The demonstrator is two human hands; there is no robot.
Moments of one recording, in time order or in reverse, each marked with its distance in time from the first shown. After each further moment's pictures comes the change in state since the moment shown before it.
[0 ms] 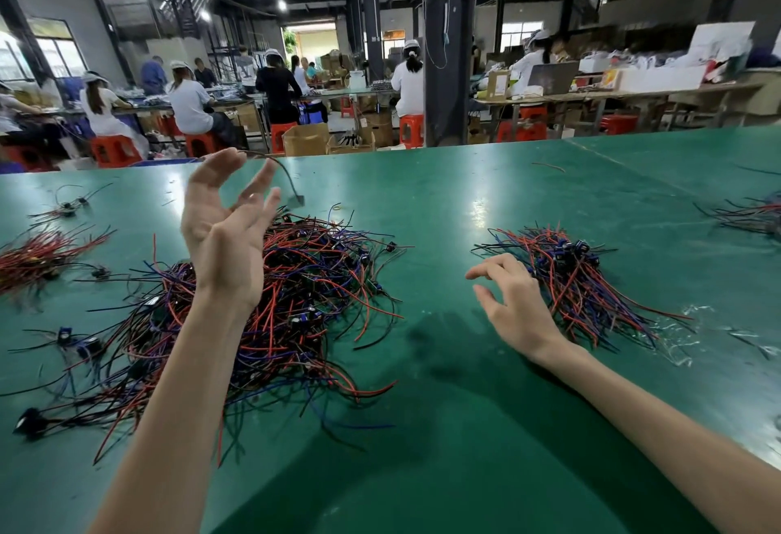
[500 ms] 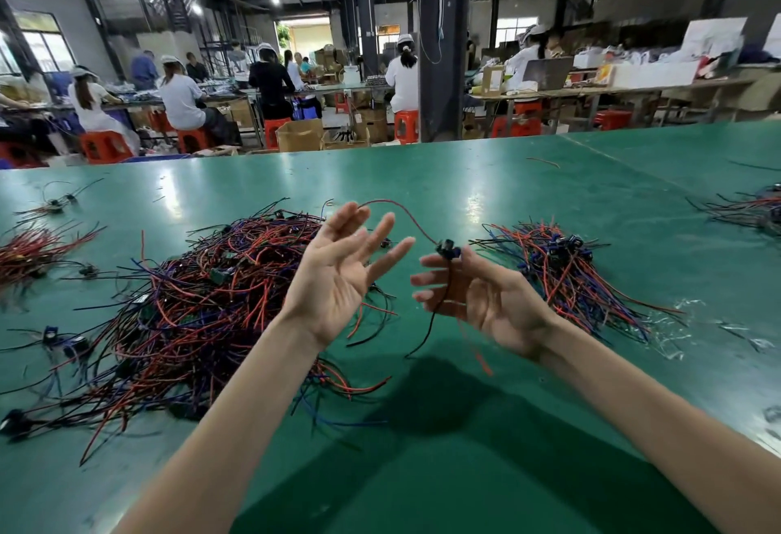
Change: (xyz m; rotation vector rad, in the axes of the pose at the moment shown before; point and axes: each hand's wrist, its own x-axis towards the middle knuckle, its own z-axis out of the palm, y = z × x) left_hand -0.049 -0.034 0.056 -0.558 -0.176 -0.694; right_hand 0.001 -0.041 -0.018 1.382 -0.532 0.369
